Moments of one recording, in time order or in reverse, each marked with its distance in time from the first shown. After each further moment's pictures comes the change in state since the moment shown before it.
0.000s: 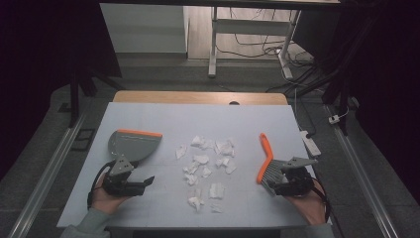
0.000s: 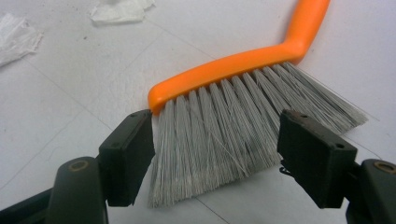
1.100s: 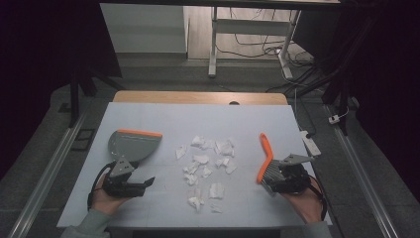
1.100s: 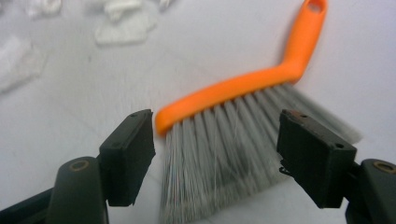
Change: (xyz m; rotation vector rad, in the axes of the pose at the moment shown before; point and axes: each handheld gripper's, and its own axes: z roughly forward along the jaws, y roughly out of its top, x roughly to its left) left arm -0.003 -0.001 -0.001 -0.003 0.003 0.009; right arm 0.009 0.016 -0.002 -0.013 -0.033 0.015
